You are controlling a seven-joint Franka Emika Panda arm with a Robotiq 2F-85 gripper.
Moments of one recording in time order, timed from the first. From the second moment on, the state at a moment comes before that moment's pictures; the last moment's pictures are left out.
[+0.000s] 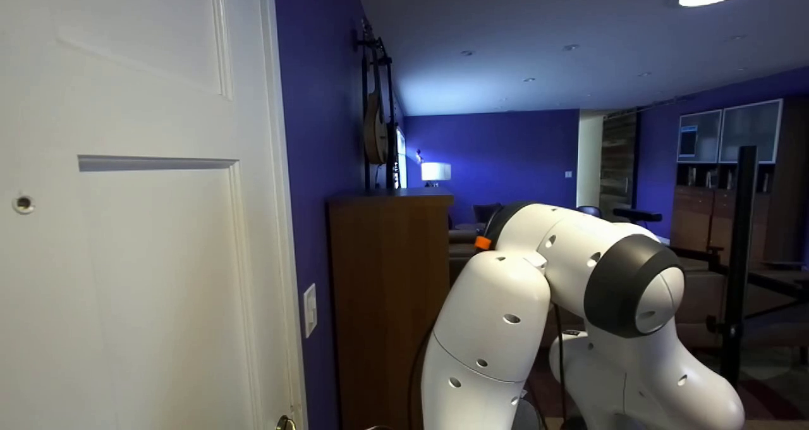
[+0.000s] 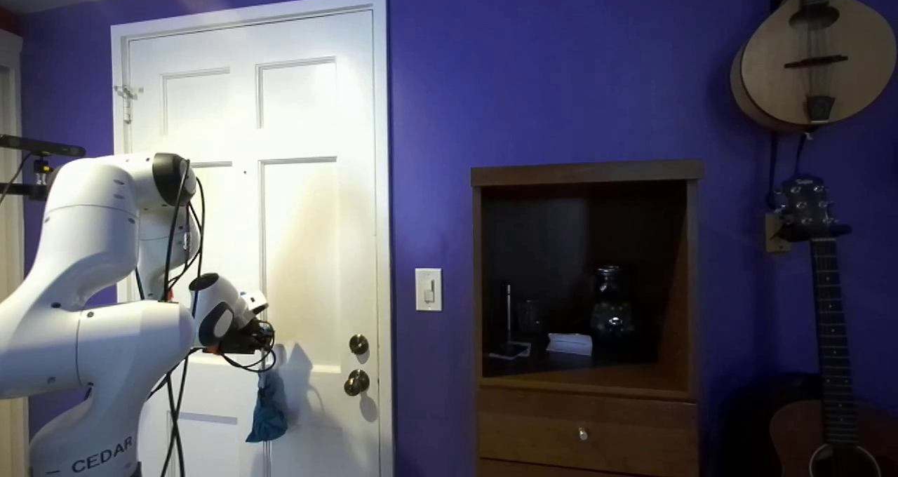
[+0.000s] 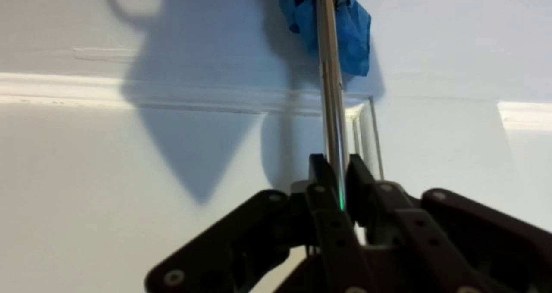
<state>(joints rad) 1.21 0.46 -0.39 -2.38 0.40 3.55 0.01</state>
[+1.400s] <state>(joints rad) 1.04 0.36 -0.20 -2.55 0.33 3.79 -0.14</state>
